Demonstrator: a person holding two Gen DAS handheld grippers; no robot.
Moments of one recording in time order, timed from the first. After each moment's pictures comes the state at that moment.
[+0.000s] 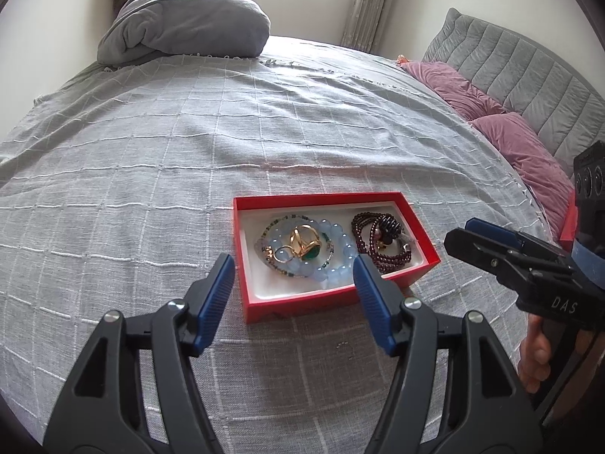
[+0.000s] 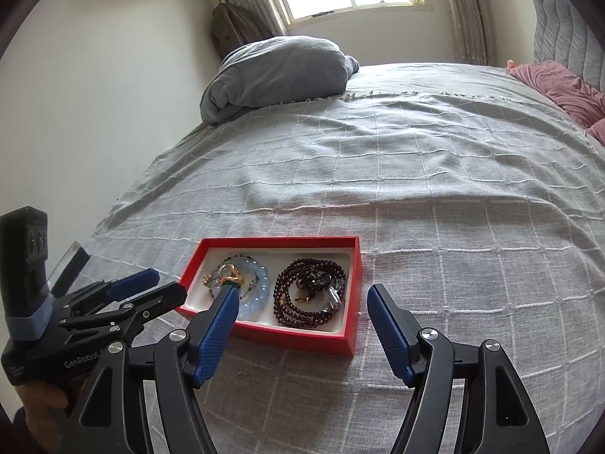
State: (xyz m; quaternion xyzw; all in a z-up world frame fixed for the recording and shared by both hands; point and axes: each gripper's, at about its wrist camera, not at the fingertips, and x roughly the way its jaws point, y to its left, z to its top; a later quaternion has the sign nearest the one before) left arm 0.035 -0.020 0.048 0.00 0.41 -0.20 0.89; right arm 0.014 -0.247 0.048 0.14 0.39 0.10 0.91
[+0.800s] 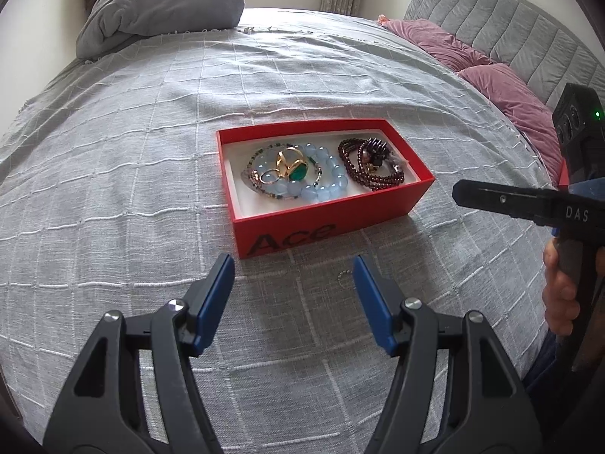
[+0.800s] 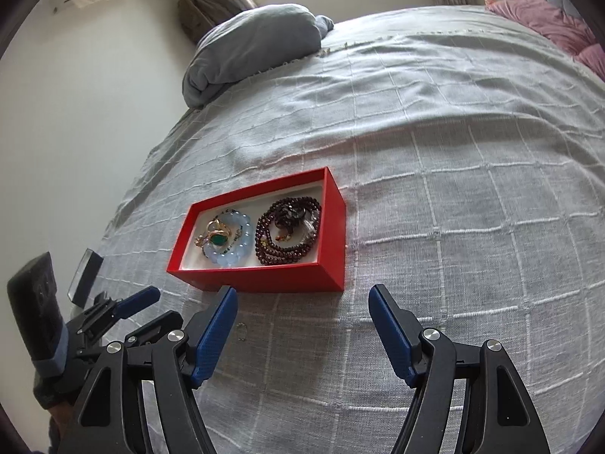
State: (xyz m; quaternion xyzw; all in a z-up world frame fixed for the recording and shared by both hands) left arm 0.008 -0.021 0.022 0.05 0.45 -0.23 0.86; right arm -0.002 -0.273 0.017 0.22 0.46 0.10 0.86
